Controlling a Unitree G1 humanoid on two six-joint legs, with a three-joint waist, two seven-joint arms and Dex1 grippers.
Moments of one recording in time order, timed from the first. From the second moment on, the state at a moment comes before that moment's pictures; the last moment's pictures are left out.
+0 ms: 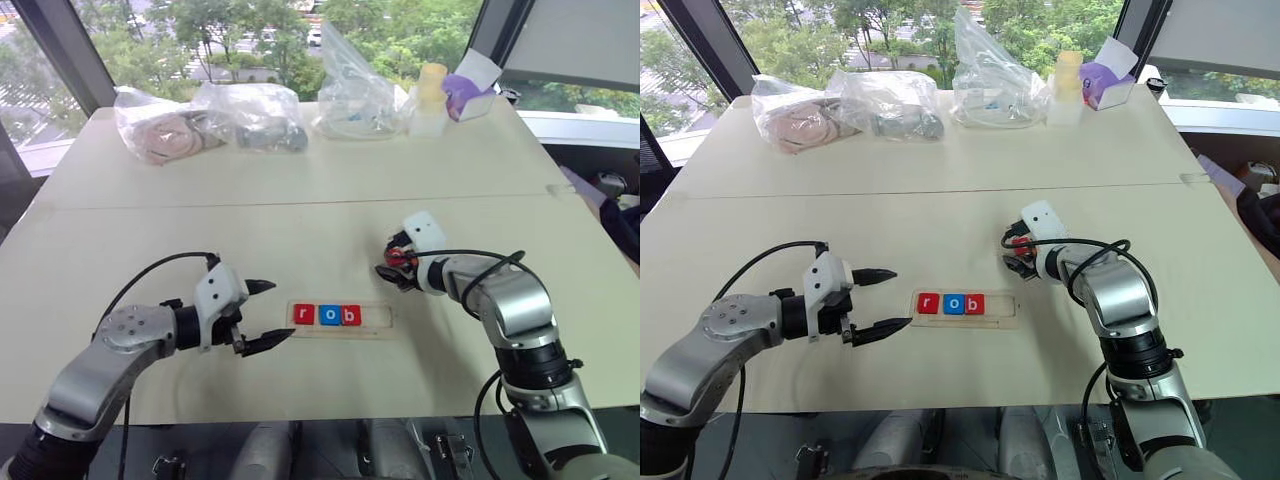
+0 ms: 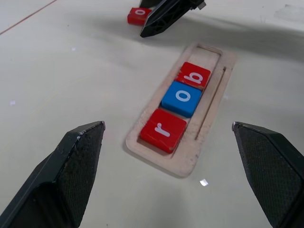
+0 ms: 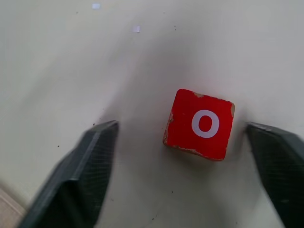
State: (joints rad) left arm -0.05 0.73 -0.02 -0.51 -0.46 0.52 -0.86; right arm -0.52 -0.43 0.09 -0.25 0.16 1.24 0.41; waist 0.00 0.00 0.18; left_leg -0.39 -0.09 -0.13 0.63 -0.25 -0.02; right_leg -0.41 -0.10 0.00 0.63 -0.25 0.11
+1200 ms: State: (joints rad) left arm -0.13 0.71 -0.07 -0.38 -0.44 0.42 -1.01; right arm -0.17 -0.88 -0.10 -0.76 0.41 1.36 0.56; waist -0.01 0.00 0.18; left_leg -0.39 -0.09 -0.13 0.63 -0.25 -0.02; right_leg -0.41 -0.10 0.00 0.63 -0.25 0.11
